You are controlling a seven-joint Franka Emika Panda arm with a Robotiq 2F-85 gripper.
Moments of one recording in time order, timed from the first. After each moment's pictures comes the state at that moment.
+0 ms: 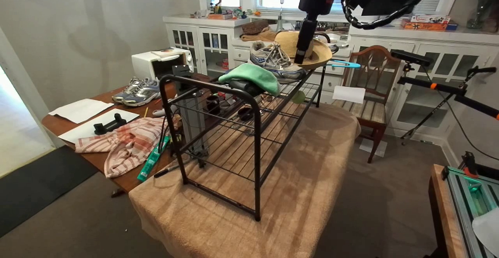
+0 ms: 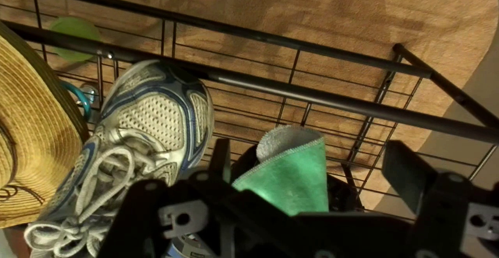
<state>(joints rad) 0.00 -0.14 0.00 -2.06 -0.08 2.11 -0.23</state>
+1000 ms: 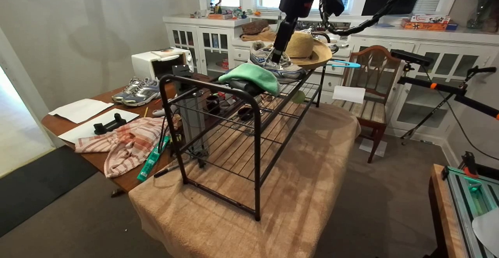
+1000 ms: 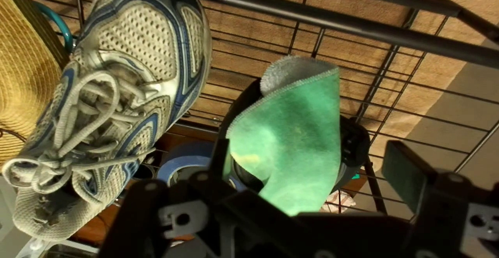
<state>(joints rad) 0.01 -0.04 0.01 -1.99 -0.07 2.25 -0.21</state>
